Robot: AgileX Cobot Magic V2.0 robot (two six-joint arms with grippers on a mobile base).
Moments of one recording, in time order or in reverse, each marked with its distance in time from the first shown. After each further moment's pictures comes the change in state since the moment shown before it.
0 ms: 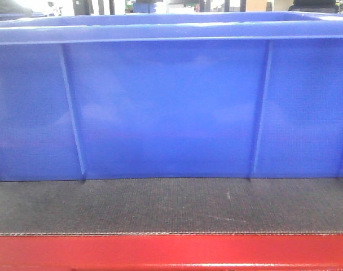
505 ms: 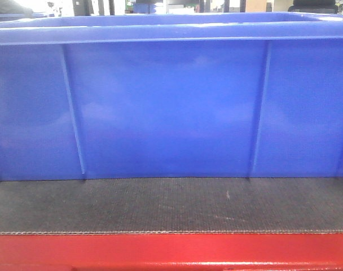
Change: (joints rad) left arm 0.000 -0.206 0.014 0.032 0.158 0.002; right arm 0.000 -0.181 -0.033 0.000 0.105 0.000
